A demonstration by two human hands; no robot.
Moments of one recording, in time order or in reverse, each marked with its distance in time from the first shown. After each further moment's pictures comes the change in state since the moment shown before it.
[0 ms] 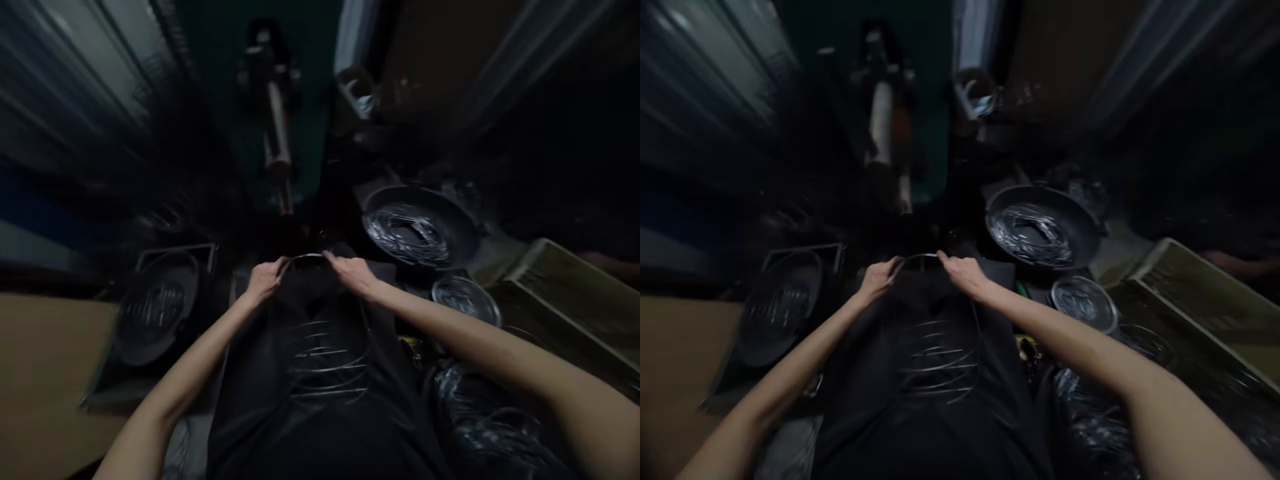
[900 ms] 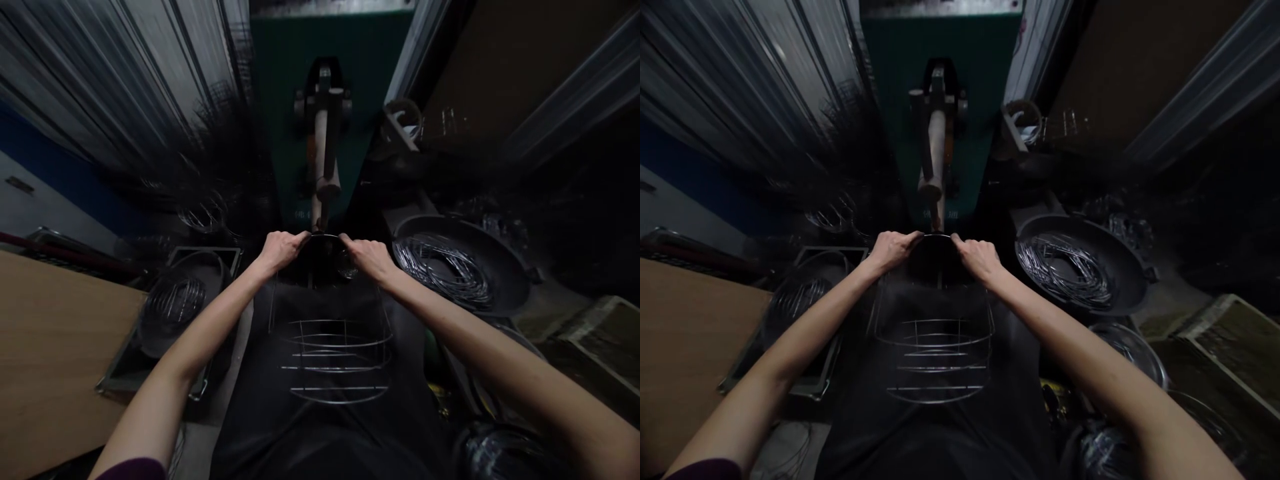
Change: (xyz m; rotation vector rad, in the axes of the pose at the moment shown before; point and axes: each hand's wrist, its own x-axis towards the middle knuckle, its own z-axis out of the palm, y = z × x) left_hand 0.059 -0.009 -0.087 0.505 0.087 0.072; right_hand 0.061 -0.014 -0.062 -0.223 0.210 0.035
